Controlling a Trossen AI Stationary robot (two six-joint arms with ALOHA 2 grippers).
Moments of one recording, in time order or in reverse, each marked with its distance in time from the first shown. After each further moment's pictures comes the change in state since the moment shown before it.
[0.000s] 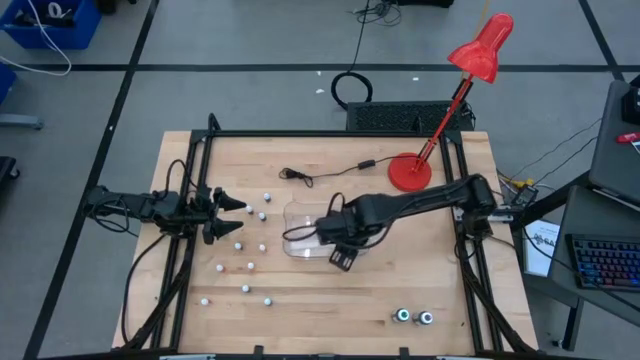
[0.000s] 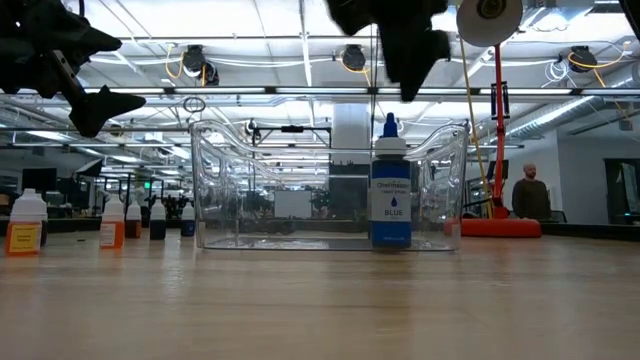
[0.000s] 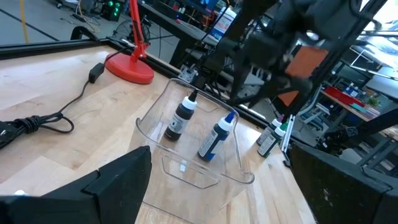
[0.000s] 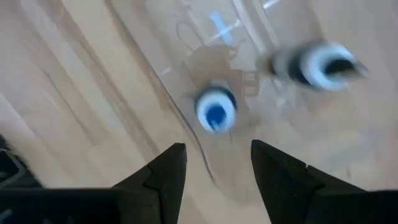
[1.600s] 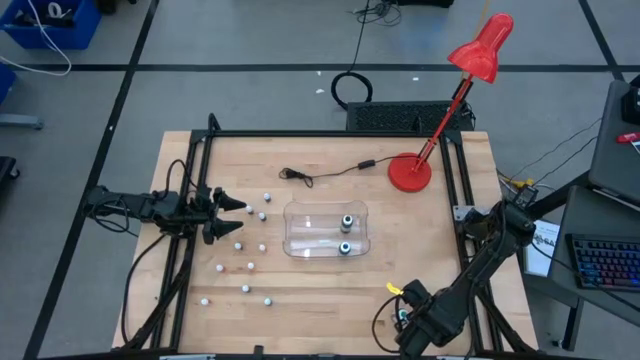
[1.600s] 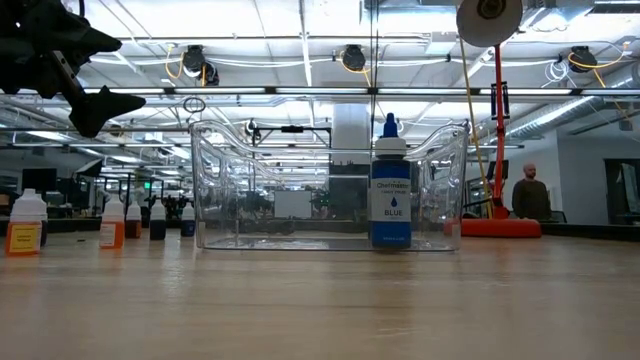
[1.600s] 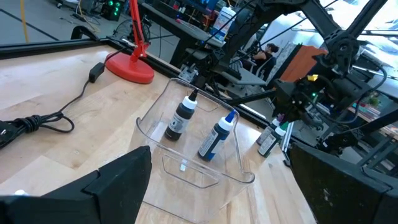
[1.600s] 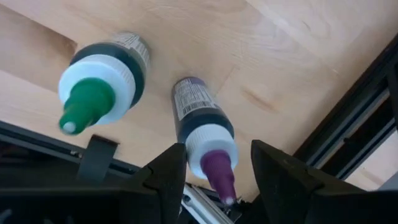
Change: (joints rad) left arm 0.000 0.000 0.000 -0.001 0.000 0.000; right arm 0.655 -0.074 -0.341 0.021 -0.176 1.107
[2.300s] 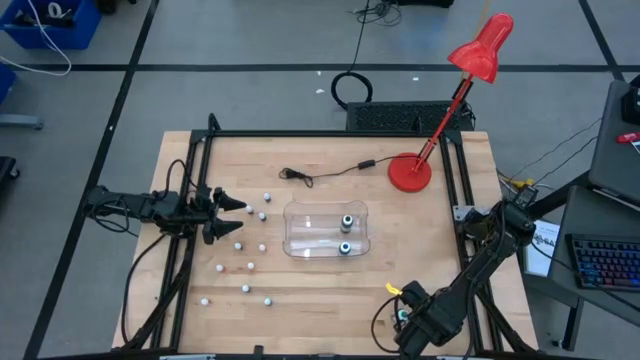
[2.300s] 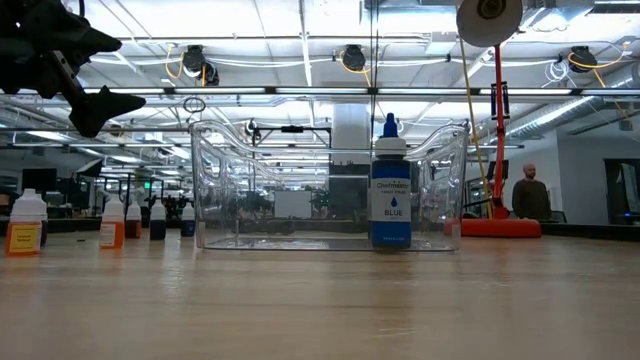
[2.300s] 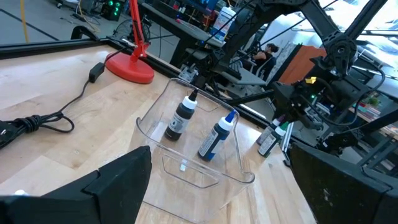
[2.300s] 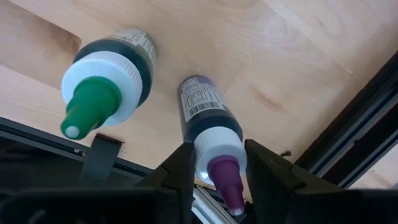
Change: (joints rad) left arm 0.000 0.000 0.000 0.000 0.000 0.000; right arm 0.000 0.000 -0.019 0.039 -0.021 -0.004
